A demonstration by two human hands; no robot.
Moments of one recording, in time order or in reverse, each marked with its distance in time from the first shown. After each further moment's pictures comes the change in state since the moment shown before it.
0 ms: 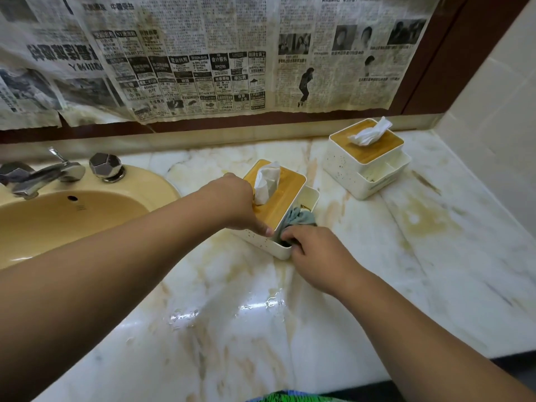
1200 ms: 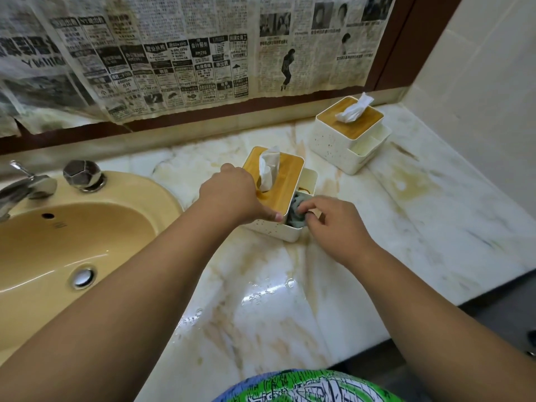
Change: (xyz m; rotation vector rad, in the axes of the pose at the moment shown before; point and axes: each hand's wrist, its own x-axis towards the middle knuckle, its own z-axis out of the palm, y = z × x) left_hand -0.008 -0.016 0.015 -0.176 0.109 0.017; right_hand -0.001 -0.001 0.018 0.169 0.365 0.126
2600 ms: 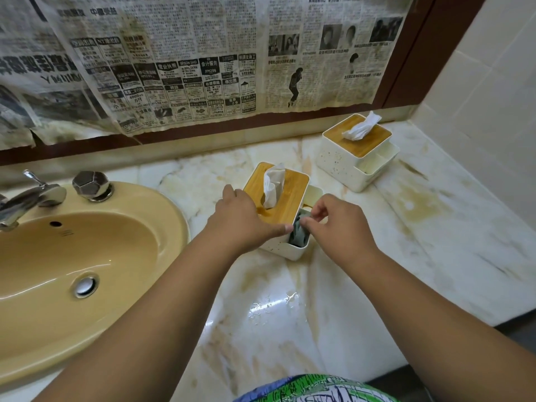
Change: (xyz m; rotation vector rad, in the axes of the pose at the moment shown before) left_hand -0.007 0.001 0.023 -0.305 0.050 -0.057; right_hand 0.027 -0.011 -0.009 -0.102 0.066 0.120
